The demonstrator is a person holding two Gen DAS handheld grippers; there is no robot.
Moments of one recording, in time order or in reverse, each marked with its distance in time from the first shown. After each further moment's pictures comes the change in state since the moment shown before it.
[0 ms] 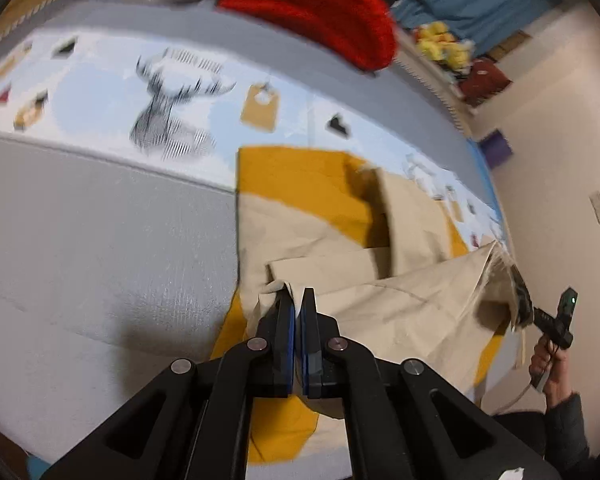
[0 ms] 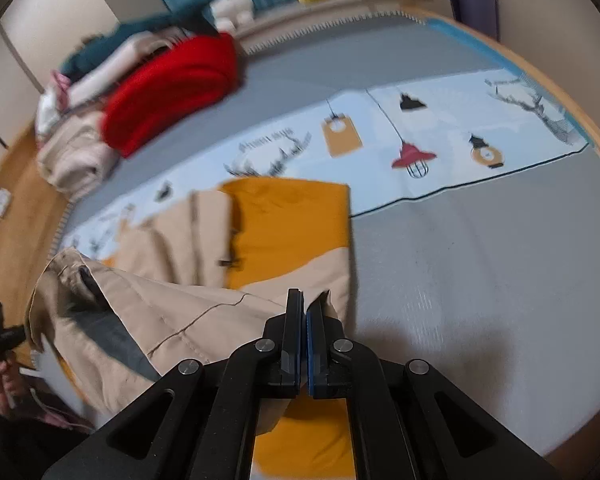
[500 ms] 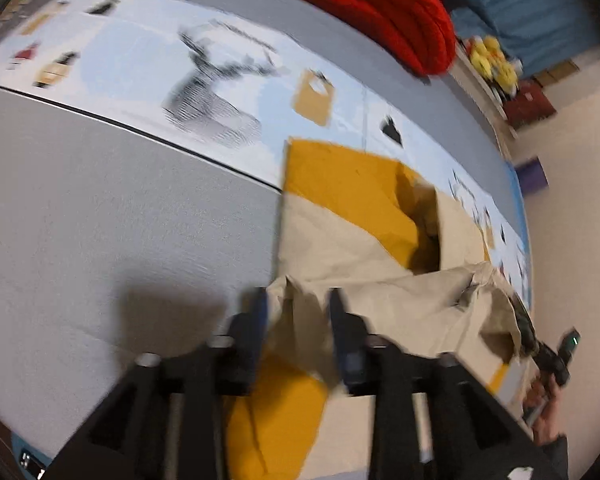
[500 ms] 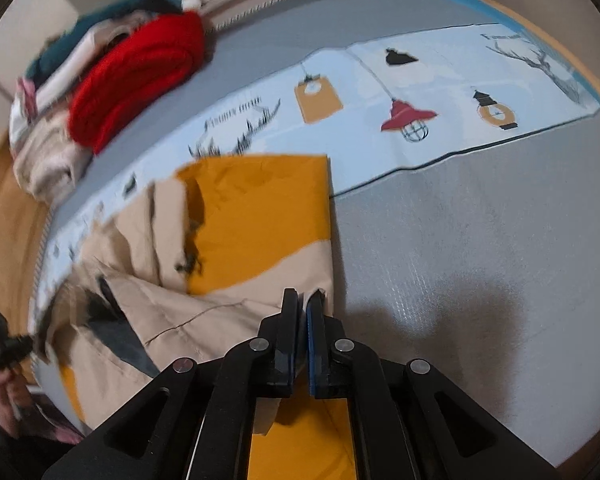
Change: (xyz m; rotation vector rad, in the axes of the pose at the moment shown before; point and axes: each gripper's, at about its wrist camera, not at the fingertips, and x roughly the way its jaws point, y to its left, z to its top) left arm 0.008 0.029 0.015 -0.144 -0.013 0.070; right arm 0.029 -0.024 0.009 0.094 0.009 0.042
